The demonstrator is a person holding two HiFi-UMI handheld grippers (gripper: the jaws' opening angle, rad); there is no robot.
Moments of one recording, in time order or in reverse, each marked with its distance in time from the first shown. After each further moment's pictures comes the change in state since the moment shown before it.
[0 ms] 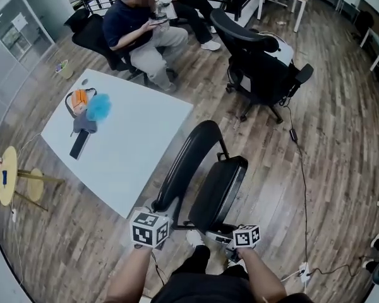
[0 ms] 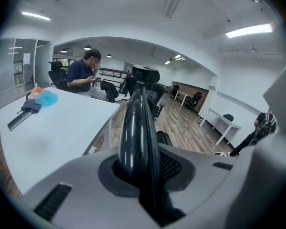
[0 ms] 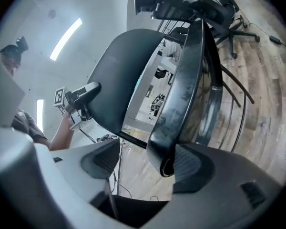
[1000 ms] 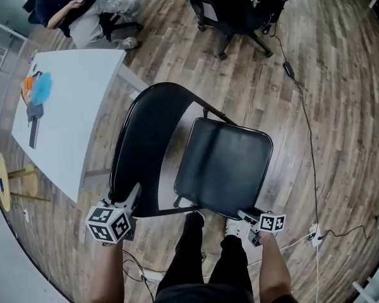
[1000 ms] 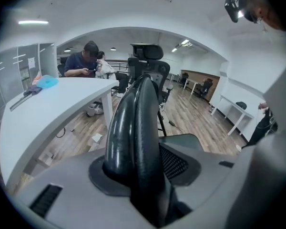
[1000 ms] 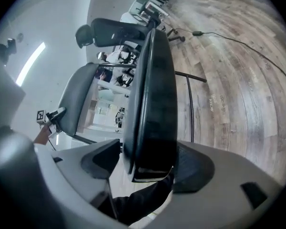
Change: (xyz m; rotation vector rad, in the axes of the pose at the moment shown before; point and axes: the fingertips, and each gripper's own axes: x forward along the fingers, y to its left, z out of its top) left arm 0.118 -0.041 -0.116 0.012 0.100 0.137; right arm -0.204 -0.316 -0.162 0.342 -0.175 -0.303
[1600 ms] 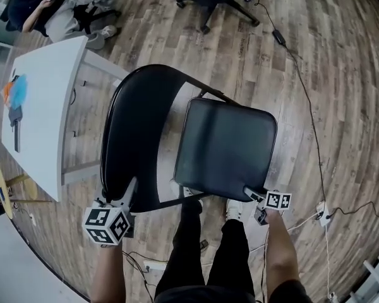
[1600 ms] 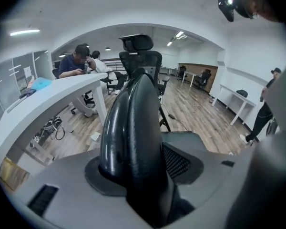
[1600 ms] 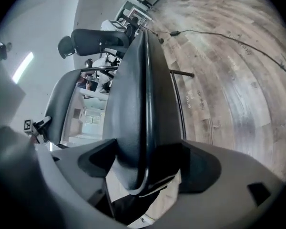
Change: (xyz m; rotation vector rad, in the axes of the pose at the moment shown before) left arm 0.044 -0.049 -0.049 0.084 0.025 0.035; right arm 0.002 -0.135 -0.013 0.125 -0.066 -0.068
